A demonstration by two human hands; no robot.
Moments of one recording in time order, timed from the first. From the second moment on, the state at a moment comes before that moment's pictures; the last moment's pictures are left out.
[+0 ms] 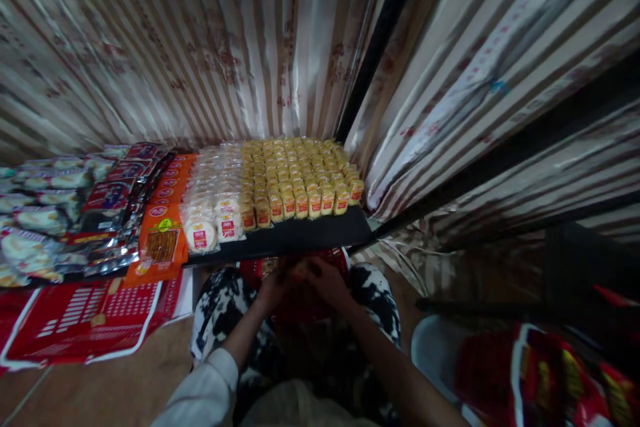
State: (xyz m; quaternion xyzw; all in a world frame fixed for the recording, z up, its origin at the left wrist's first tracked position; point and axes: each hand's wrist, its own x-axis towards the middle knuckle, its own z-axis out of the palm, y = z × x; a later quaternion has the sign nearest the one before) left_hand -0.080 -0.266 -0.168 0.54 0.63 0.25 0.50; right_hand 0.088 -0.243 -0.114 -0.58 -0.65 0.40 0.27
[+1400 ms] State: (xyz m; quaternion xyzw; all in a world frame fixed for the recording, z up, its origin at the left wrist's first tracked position) left_hand -0.085 -0.239 -0.102 0.54 0.64 0.49 0.24; right_hand 0.003 -0.179 -0.086 -0.56 -0.64 0.29 0.43
